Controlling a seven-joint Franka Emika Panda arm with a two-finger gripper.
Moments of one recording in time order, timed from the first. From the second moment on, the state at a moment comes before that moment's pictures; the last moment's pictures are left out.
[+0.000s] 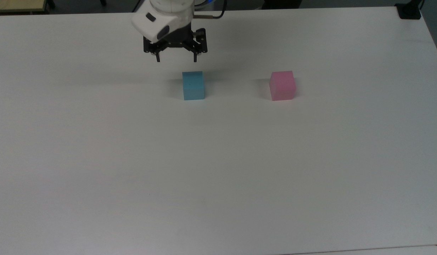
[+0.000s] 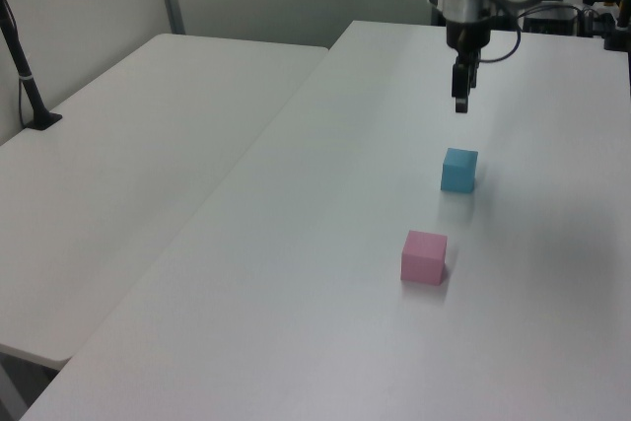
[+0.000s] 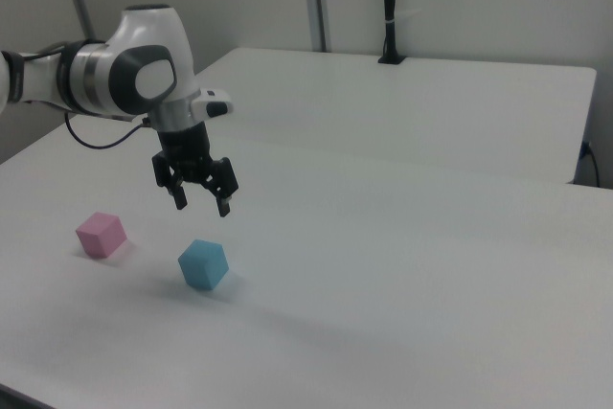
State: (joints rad) arm 0.02 0.04 0.01 -1.96 -0.08 1.95 -0.01
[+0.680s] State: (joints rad) arm 0.08 0.21 0.03 -1.97 -0.08 2.06 0.04
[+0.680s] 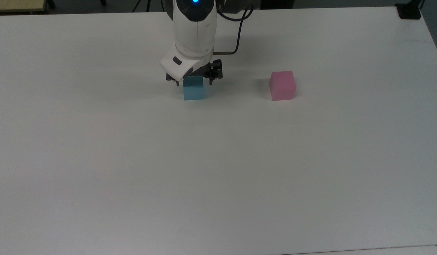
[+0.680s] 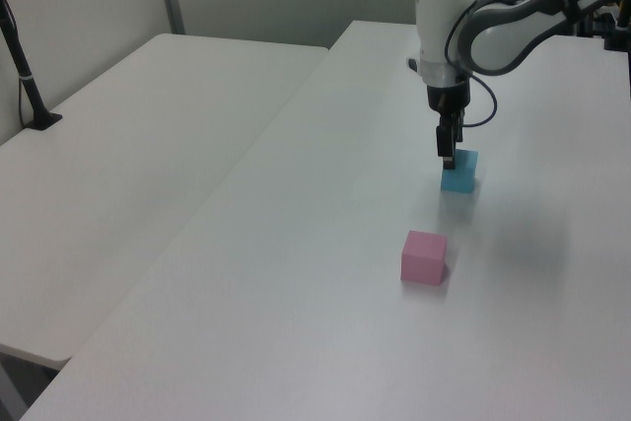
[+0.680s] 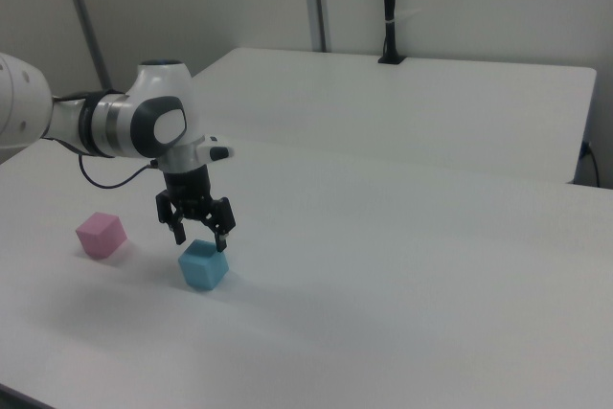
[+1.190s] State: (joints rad) arm 0.08 0.24 0.03 -2.00 -0.10 2.08 0.04
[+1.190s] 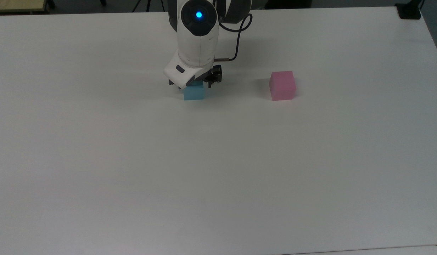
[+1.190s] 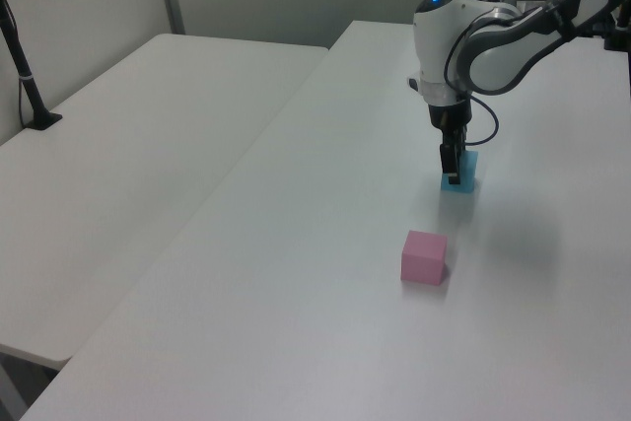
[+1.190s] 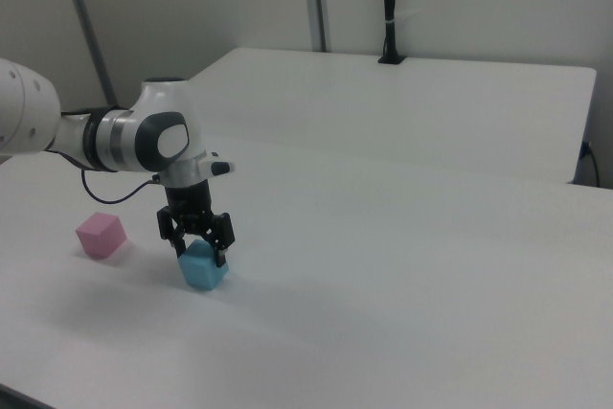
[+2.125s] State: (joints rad) arm 0.06 0.08 -0.01 -1.89 -0.09 1.86 -0.01
